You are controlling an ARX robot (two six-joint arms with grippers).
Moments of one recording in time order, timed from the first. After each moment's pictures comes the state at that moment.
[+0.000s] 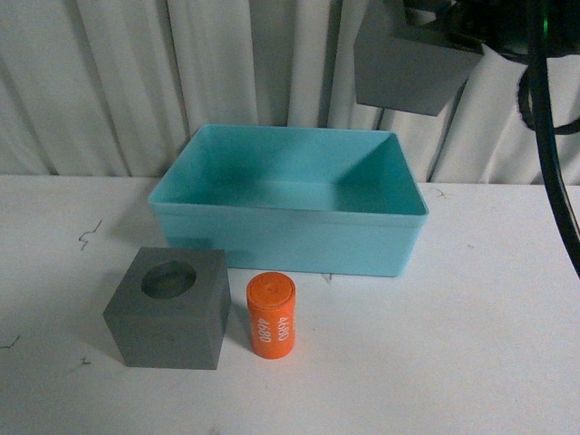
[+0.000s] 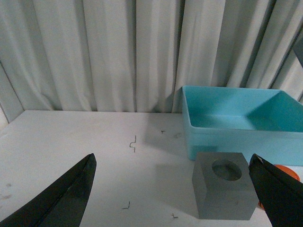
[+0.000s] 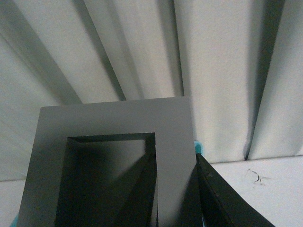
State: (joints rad) left arm 0.00 0.01 0.01 0.00 0.00 -0.02; right arm 0.22 1.90 1.20 0.56 0.06 0.27
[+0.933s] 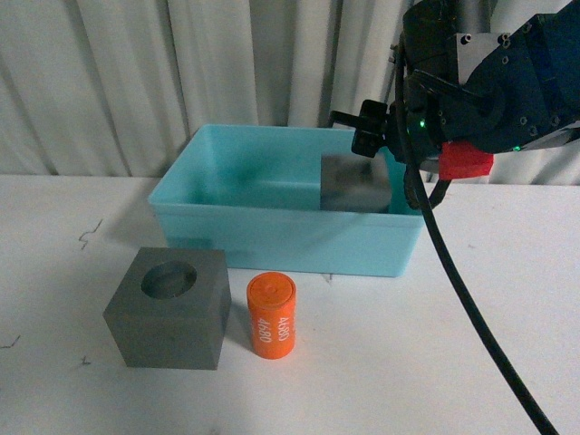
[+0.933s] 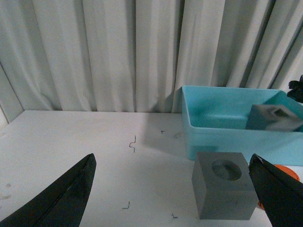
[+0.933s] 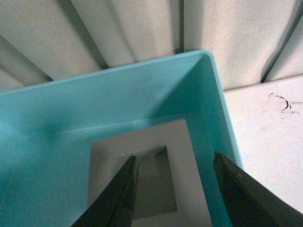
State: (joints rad) left arm 0.00 0.01 0.01 0.00 0.00 -0.02; right arm 0.28 2.30 1.56 0.28 0.20 0.37
